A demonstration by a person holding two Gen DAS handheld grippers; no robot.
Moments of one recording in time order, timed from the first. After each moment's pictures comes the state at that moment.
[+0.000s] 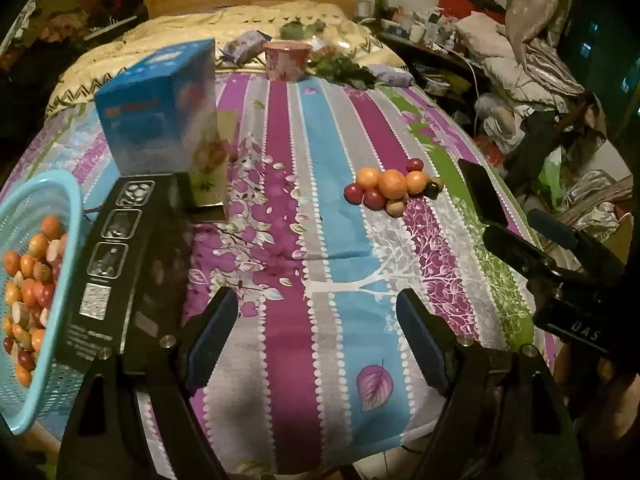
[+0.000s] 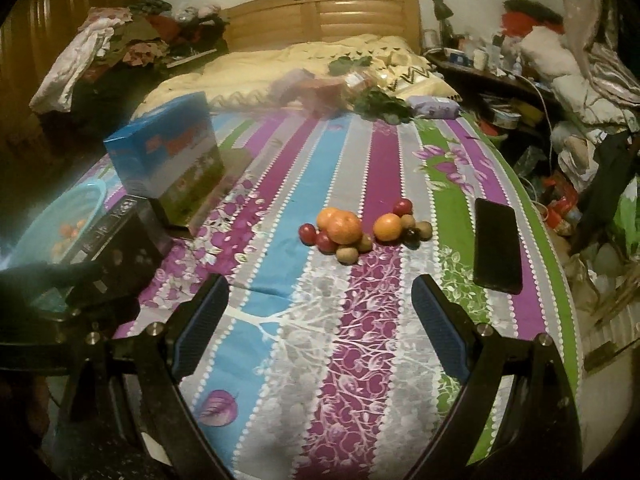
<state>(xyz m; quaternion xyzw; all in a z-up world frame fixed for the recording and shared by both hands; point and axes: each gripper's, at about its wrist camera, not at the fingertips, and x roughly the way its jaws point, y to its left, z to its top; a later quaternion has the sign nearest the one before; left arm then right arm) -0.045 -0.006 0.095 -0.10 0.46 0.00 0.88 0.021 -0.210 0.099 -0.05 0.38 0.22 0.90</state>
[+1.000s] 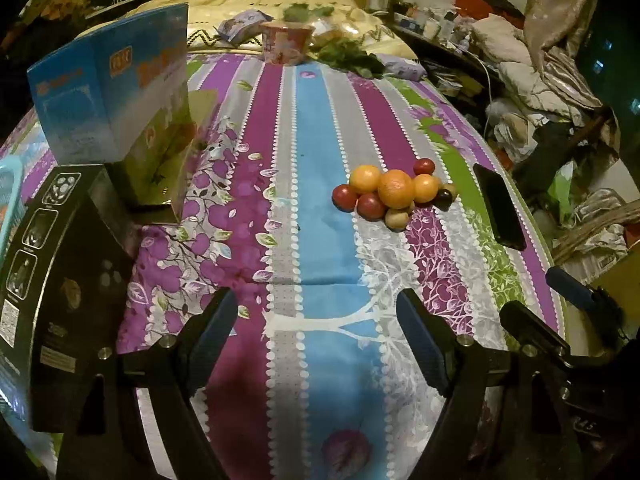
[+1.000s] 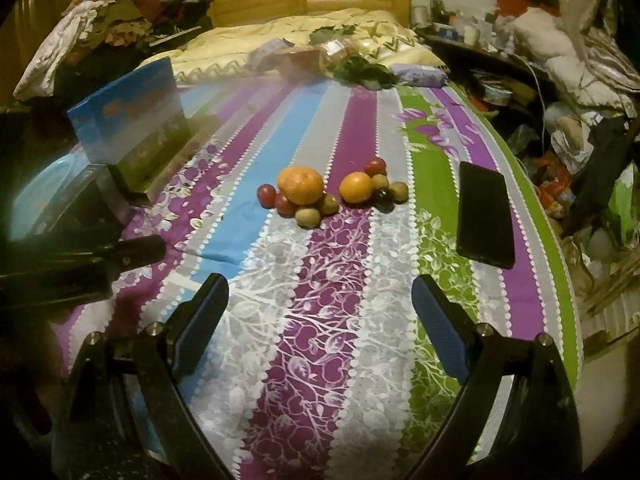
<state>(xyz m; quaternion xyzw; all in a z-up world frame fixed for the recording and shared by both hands) 0.010 -0.033 0.050 -0.13 0.47 0.01 0.87 0.036 -0.236 0.061 -0.07 0.41 0.20 0.89</state>
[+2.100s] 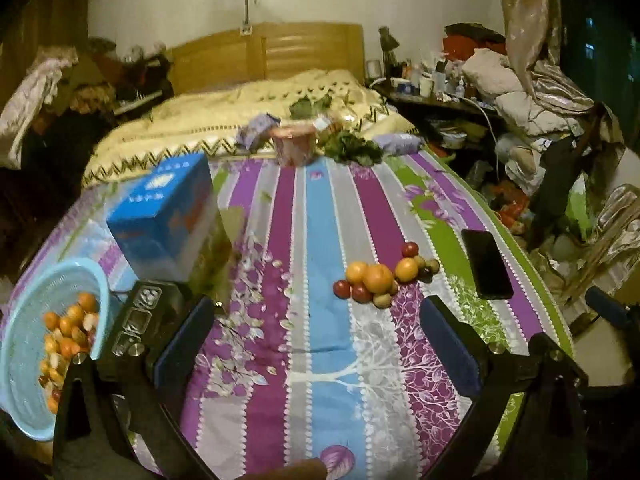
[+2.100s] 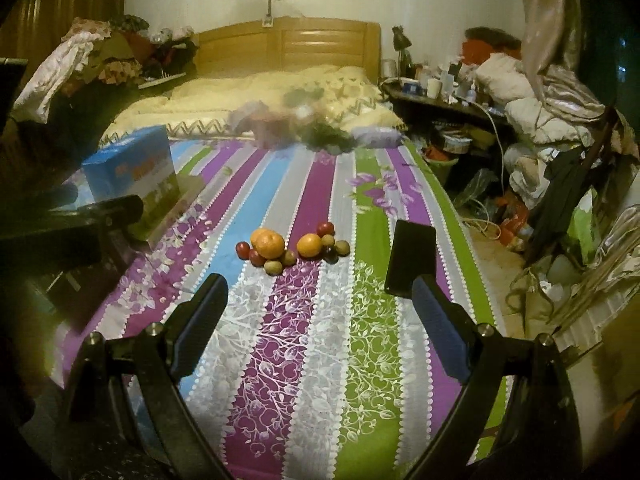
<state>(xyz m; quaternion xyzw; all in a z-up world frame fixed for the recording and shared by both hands) -0.024 -0.081 0.167 -0.03 0.35 0.07 0.93 -0.002 -0.278 0.137 -0.07 0.32 0.16 0.93</state>
